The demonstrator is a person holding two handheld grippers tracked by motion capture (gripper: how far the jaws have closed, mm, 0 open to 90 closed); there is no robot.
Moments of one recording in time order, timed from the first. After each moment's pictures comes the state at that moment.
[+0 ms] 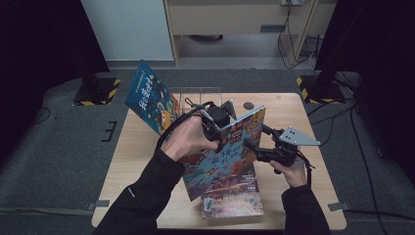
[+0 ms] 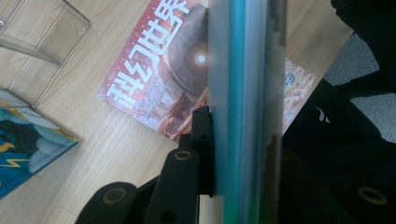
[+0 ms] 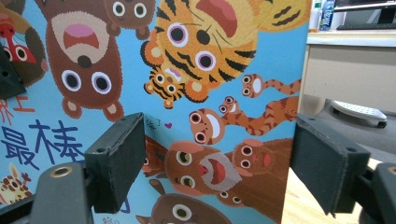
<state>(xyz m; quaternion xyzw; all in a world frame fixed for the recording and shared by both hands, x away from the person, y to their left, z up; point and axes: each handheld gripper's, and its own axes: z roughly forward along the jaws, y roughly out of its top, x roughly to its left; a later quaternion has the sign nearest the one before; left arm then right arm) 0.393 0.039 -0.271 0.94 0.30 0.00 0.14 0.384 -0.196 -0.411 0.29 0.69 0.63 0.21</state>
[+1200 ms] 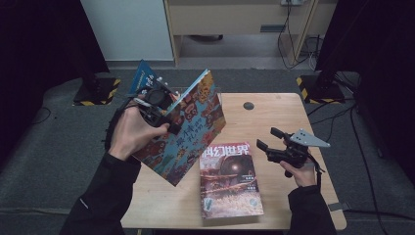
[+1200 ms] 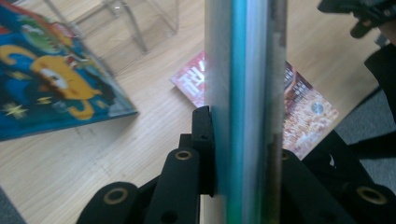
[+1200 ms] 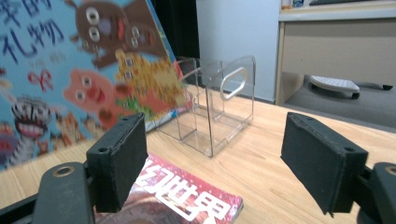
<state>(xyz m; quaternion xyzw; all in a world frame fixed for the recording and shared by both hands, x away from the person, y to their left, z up) 0.386 0.164 -0.225 0.87 0.43 0.06 0.24 0.388 -0.230 -0.432 0.34 0.69 0.60 0.22</state>
